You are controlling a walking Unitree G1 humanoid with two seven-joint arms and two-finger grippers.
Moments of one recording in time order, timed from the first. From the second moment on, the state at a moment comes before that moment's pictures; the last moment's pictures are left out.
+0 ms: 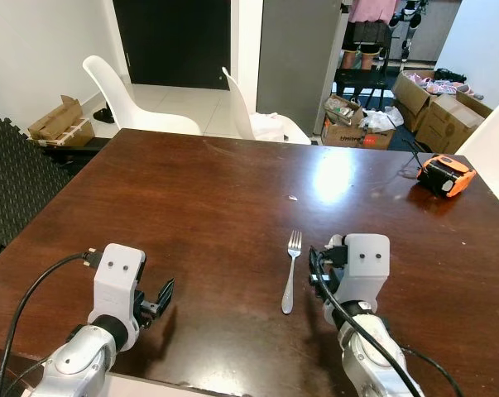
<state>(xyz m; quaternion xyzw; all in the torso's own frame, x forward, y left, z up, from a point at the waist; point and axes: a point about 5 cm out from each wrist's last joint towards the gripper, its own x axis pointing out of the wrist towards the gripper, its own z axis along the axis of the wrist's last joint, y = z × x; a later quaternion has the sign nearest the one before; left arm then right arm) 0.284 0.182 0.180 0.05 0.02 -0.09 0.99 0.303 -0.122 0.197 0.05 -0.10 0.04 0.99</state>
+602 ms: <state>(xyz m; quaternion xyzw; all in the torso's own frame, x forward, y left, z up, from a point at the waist) 0.286 0.177 0.178 0.06 0.01 -0.09 0.99 0.306 -0.126 0.193 0.07 -0.09 0.03 0.99</state>
